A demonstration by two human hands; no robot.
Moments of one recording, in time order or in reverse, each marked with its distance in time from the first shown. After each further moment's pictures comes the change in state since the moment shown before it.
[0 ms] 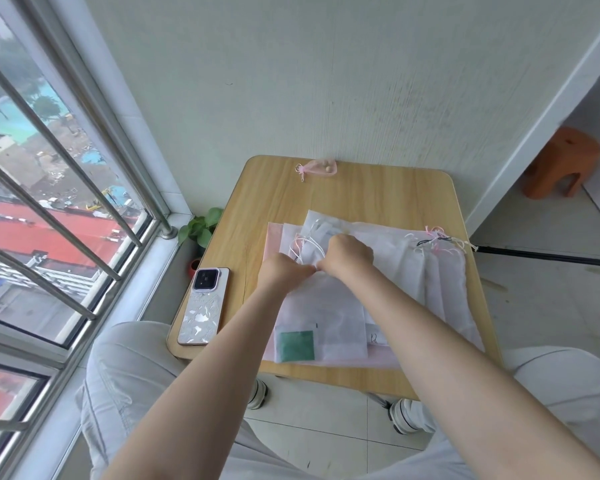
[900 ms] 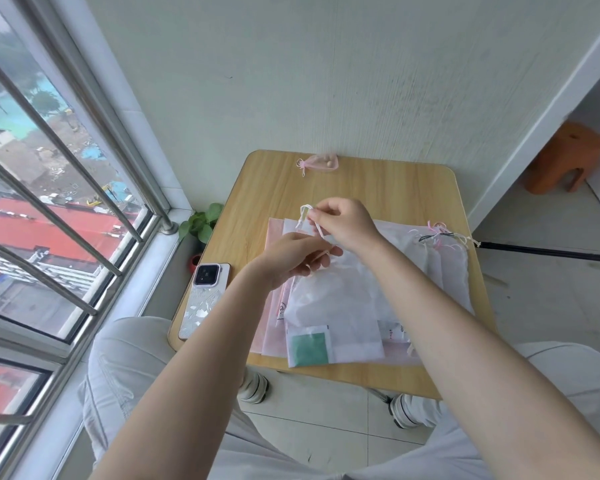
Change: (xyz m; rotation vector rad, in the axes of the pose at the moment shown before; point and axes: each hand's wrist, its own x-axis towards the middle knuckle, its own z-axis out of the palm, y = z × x) left_hand -0.017 0.016 -0.029 -0.476 -0.494 0.320; right_hand -0.010 -0.002 -0.041 0.913 0.030 -0.313
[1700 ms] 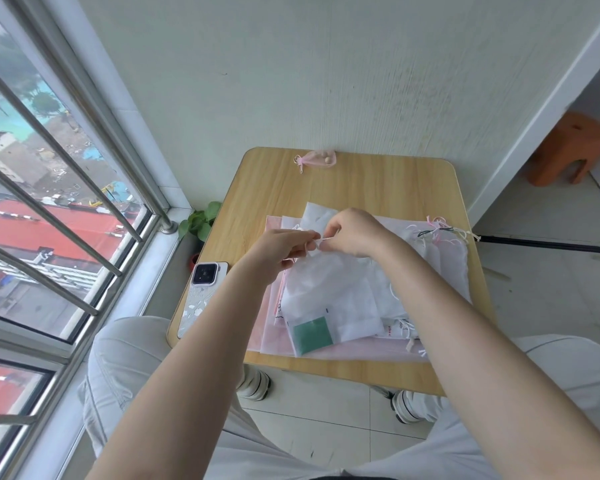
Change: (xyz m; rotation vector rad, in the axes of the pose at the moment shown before) left_hand 0.009 -0.009 -0.013 -0.161 0.226 -0.090; right_hand -0.008 0.001 -0.024 -0.595 -0.255 0.112
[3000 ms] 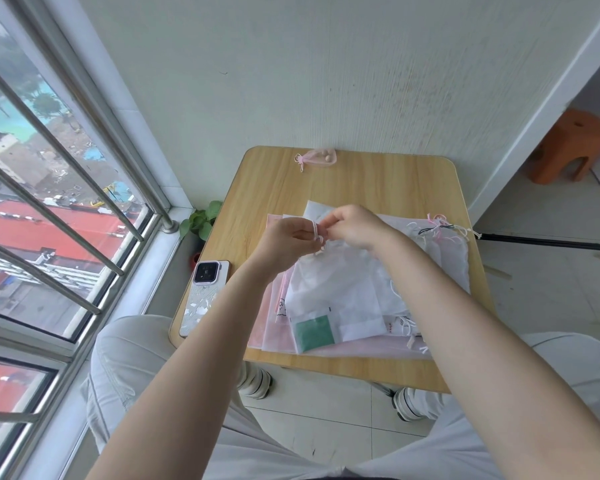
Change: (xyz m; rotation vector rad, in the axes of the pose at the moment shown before) left_hand -0.013 0.003 0.010 0.228 0.051 0.345; right_hand 0.018 0.013 0.009 0.426 -0.020 0.044
